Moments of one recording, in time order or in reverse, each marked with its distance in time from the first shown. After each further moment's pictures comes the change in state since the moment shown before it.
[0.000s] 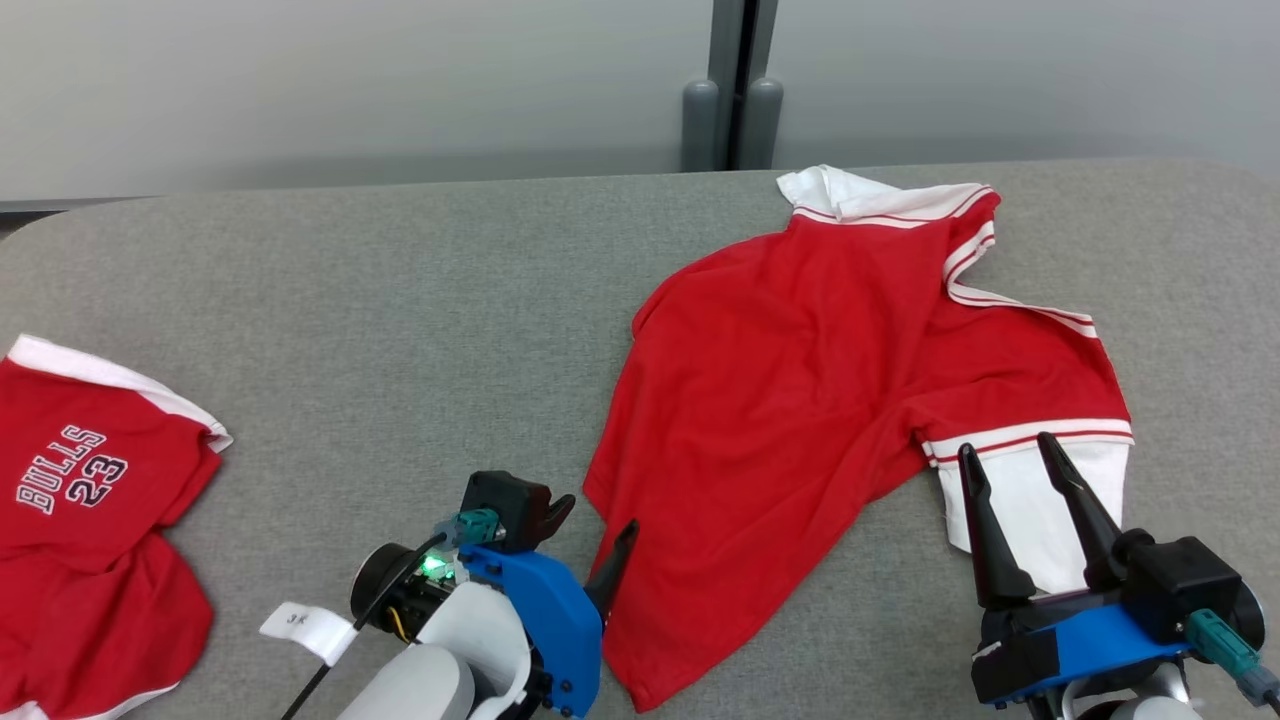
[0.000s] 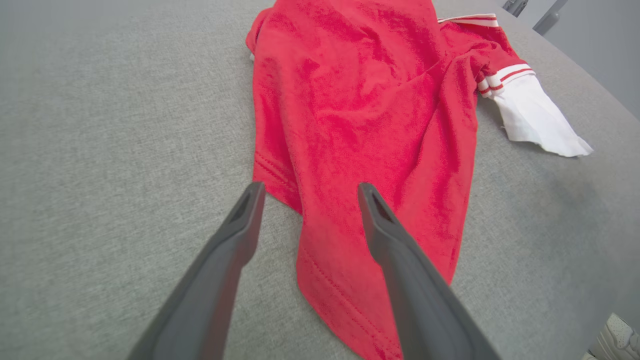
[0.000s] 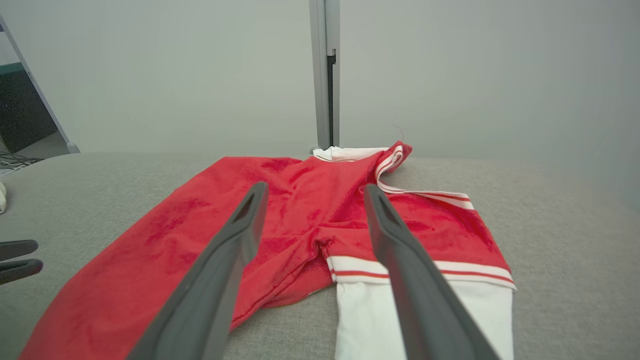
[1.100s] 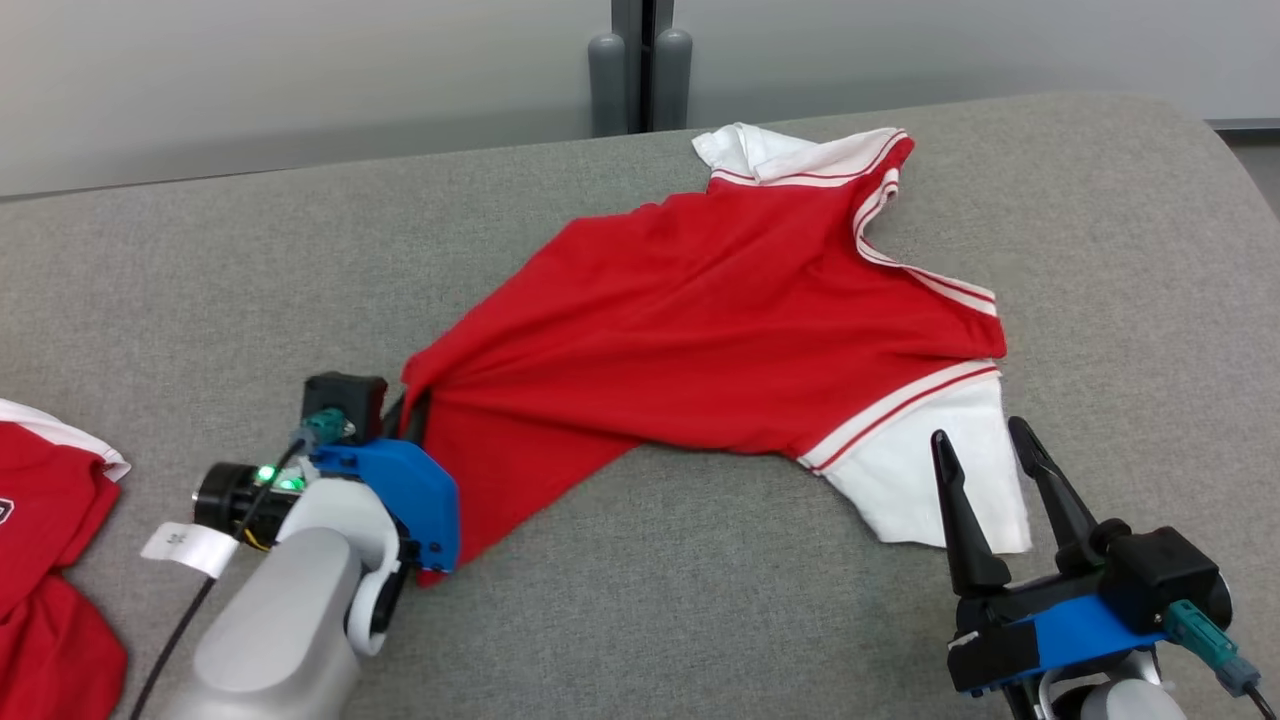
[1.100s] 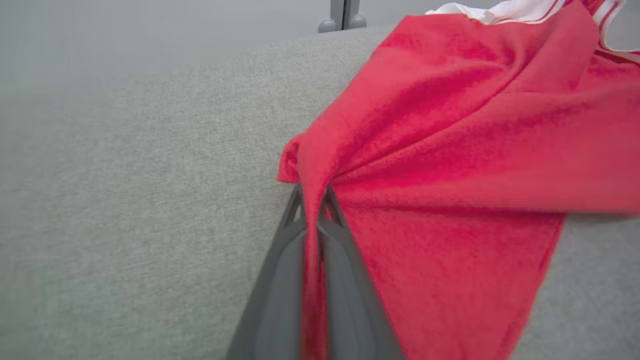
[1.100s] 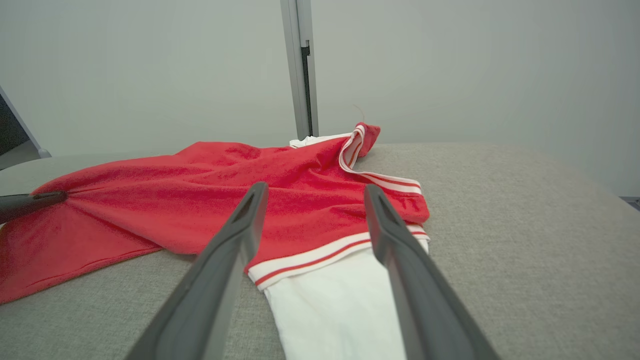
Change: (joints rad) left arm -0.260 -0.008 0.087 0.500 0.020 0.045 -0.259; right arm -0.038 0.000 0.045 0.039 0.024 0.000 -0.049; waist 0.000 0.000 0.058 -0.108
